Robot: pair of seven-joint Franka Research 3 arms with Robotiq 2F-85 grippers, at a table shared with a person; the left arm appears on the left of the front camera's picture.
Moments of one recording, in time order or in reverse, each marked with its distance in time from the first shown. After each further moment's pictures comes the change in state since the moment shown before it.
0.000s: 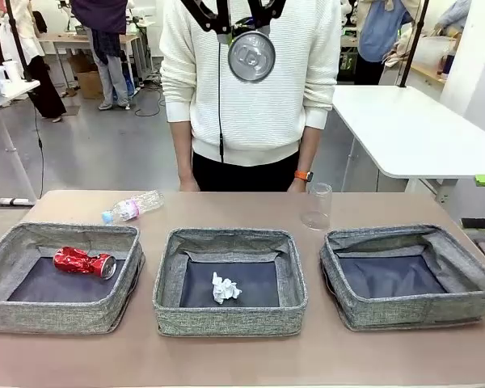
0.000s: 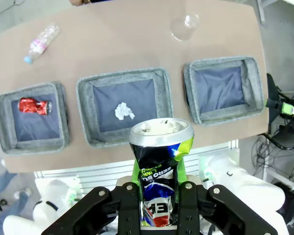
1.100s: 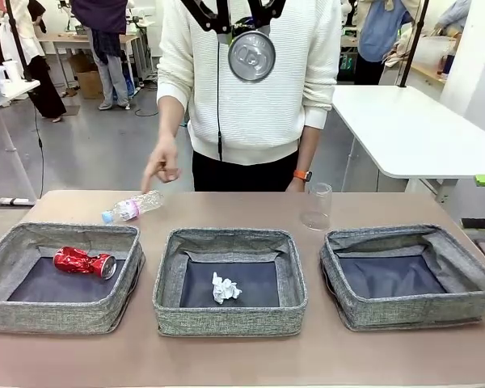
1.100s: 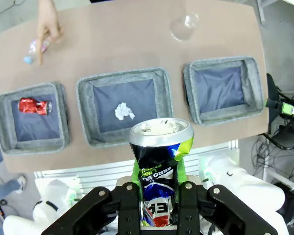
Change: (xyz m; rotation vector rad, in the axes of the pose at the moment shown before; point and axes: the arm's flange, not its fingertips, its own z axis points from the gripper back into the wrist) left arm 0.000 0.000 0.000 0.000 0.000 0.000; right arm 0.000 0.000 0.000 0.000 0.000 0.000
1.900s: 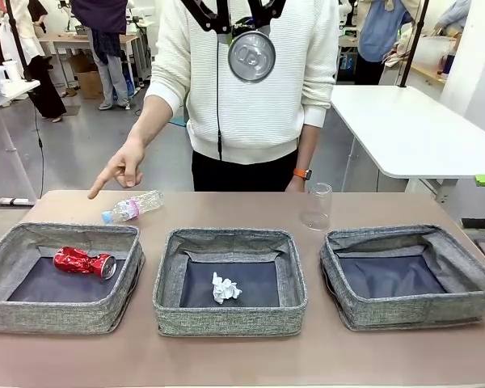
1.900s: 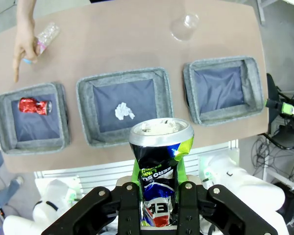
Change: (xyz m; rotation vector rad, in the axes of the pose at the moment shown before) left arm 0.000 0.000 -0.001 0.000 0.002 -0.001; right arm 0.000 0.000 0.000 0.000 0.000 0.000
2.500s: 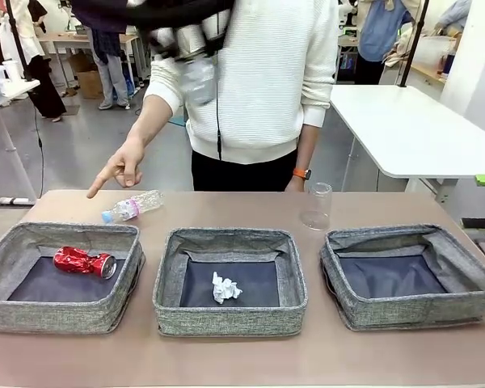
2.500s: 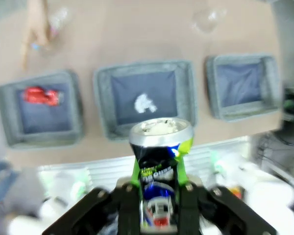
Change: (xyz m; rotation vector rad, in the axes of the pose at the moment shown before) left arm 0.013 0.111 -0.033 -0.027 0.094 0.062; right arm 0.000 0.000 0.000 0.000 0.000 -0.001
